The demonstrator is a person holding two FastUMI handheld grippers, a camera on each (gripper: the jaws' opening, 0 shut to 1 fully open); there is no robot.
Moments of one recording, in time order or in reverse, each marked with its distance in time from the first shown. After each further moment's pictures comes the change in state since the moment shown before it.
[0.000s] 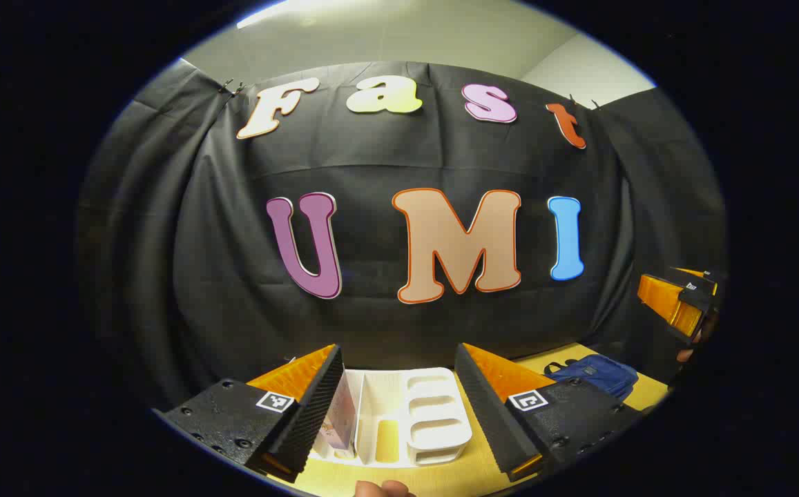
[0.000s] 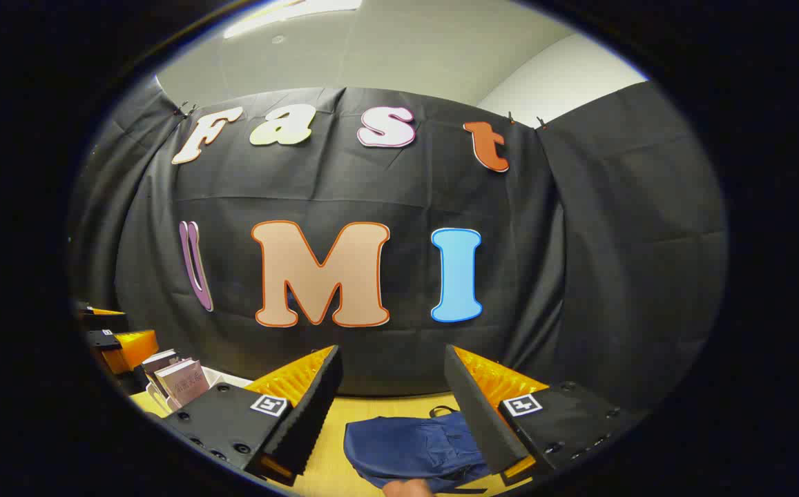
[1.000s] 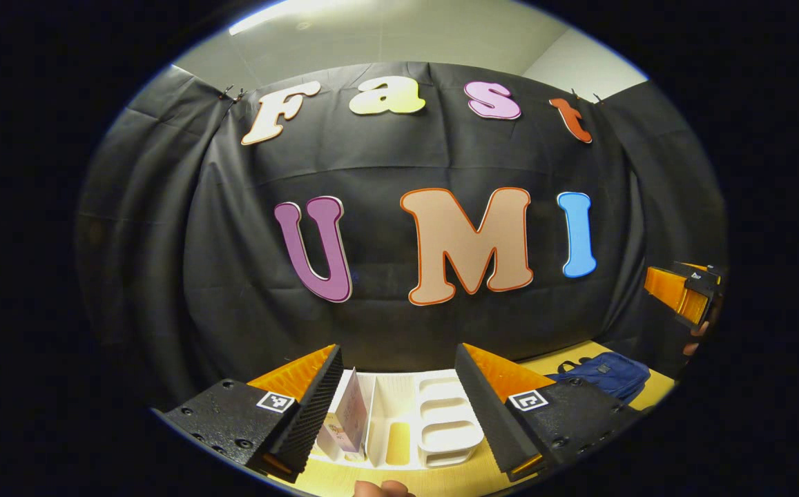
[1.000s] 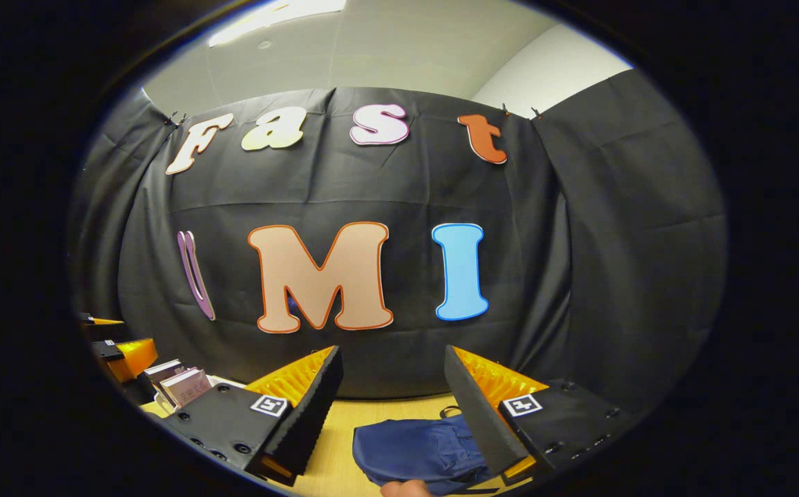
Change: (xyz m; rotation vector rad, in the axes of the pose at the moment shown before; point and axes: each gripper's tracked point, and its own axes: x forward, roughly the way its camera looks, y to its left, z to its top) left arm 0.005 0.005 0.000 0.025 0.002 0.045; right arm 0.018 -0.004 0.000 0.048 0.009 0.007
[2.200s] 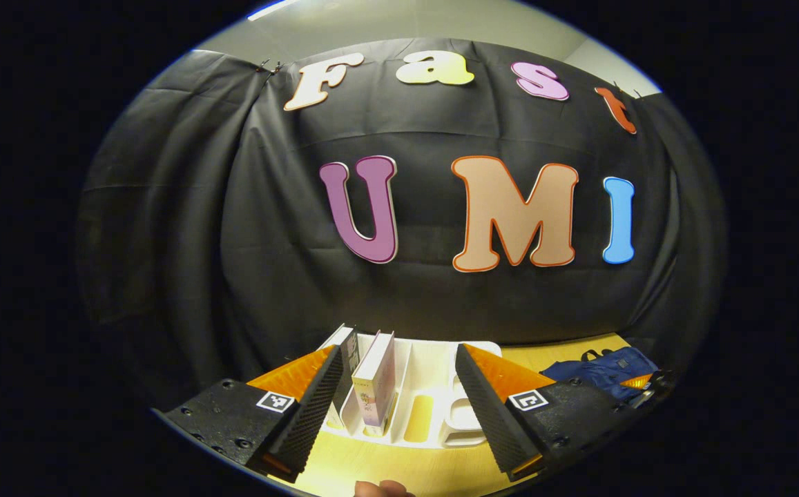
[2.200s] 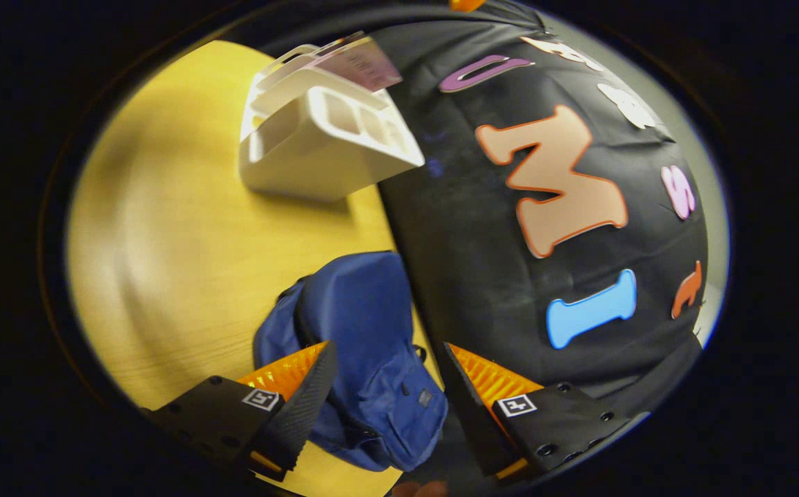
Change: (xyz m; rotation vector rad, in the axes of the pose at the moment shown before) left arm -0.020 0.052 -0.037 -0.077 0.151 0.172; right arm -0.009 -0.018 -0.307 -1.308 0.272 0.508
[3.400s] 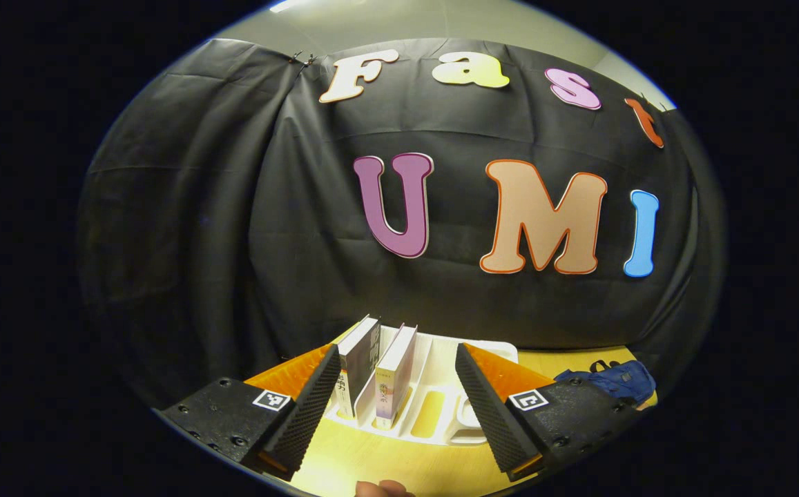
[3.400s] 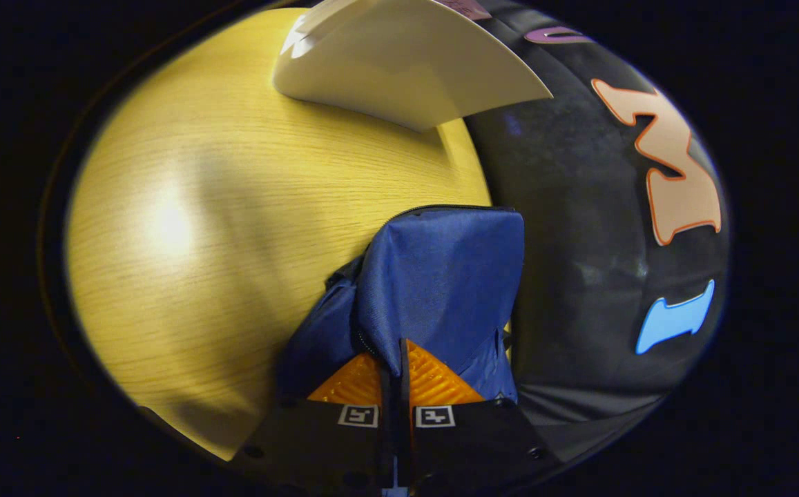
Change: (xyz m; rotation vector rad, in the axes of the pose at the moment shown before) left arm -0.012 0.021 -0.007 -0.080 0.019 0.084; right arm 0.080 0.079 -0.021 0.005 0.227 0.302
